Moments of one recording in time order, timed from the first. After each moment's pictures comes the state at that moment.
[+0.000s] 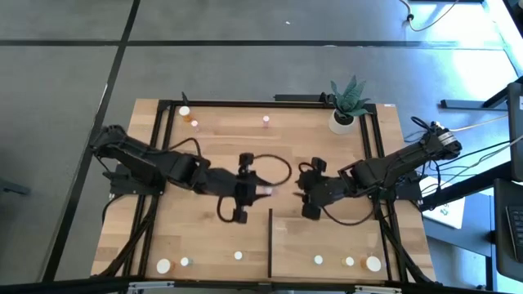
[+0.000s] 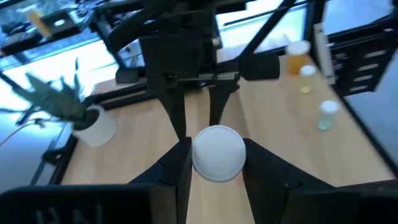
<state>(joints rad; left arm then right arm) -0.36 1.54 1.51 -0.46 -0.40 0.06 0.41 1.40 1.20 -0.71 0.41 0.47</state>
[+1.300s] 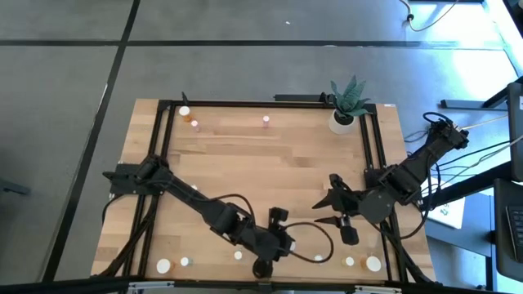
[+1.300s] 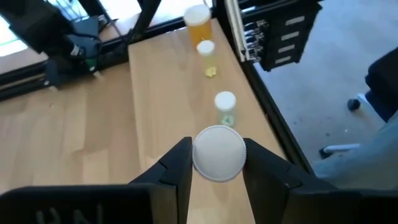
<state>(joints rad) -0.51 2.06 1.95 -0.56 -0.30 -0.07 0.69 1.21 1.20 -0.63 0.40 0.46</state>
